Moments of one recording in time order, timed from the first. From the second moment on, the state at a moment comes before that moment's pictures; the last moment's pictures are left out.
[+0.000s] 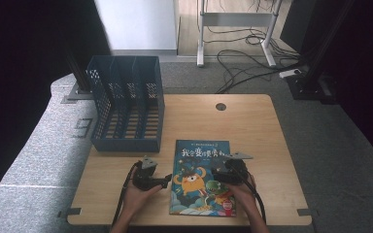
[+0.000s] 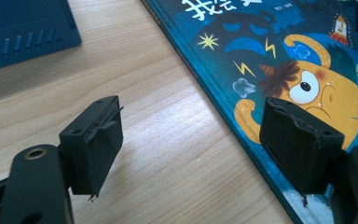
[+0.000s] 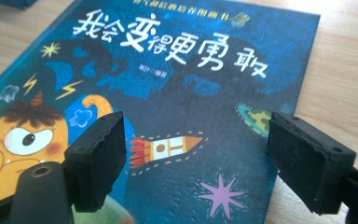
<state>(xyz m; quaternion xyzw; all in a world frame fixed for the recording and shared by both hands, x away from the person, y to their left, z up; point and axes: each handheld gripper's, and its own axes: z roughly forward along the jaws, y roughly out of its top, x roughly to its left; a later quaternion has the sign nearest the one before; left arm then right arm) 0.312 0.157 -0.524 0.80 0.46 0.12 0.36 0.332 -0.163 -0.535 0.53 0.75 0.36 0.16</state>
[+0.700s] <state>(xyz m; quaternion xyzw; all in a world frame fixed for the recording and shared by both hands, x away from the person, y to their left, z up) 0.313 0.151 -0.527 0.81 0.45 0.10 0.37 0.334 -0.165 -0.542 0.55 0.75 0.33 0.16</state>
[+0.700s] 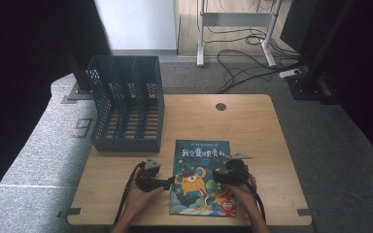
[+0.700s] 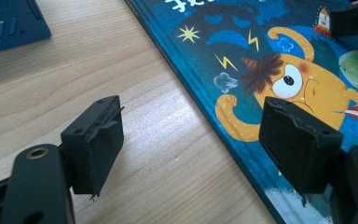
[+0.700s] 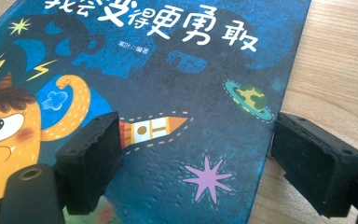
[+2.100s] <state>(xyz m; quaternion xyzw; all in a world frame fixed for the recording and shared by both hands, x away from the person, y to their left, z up) 0.309 0.119 -0.539 0.81 0.44 0.05 0.38 0.319 -0.171 -0.540 0.54 0.76 0.34 0.13</state>
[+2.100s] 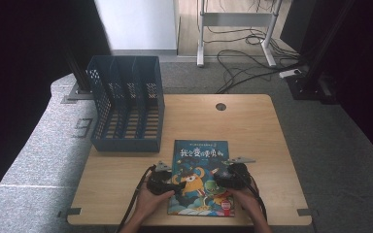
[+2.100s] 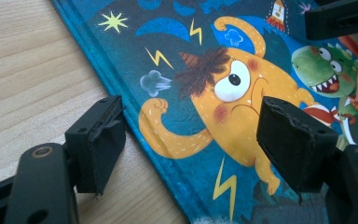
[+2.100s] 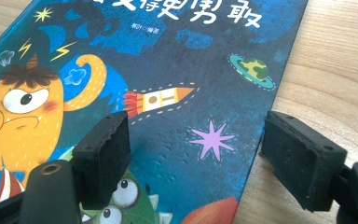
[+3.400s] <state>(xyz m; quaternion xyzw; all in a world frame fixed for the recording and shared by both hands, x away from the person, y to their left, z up) 0.317 0.119 -0.537 0.81 0.44 0.07 0.38 0.321 -0.173 -0.539 0.56 0.74 0.35 0.13</state>
